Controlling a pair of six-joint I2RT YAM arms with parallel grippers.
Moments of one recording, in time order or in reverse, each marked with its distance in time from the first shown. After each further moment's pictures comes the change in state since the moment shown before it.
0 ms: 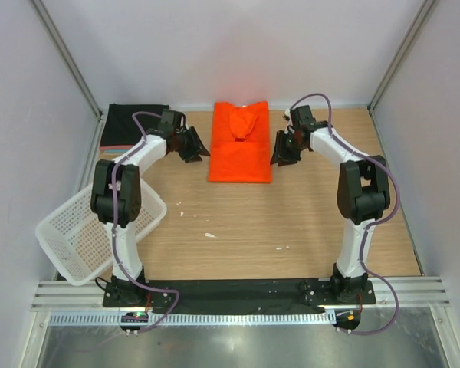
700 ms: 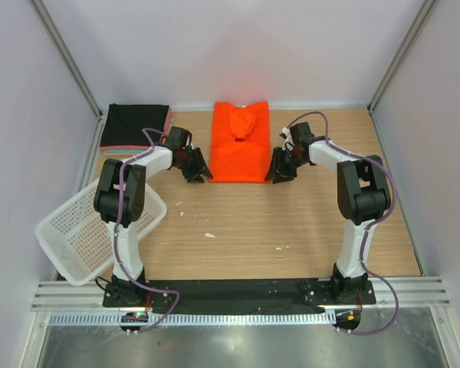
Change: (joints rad) left arm -0.042 0.003 -0.195 -0.003 0.010 0.039; right arm -0.004 -0.031 -0.231 0.102 -0.186 0.024
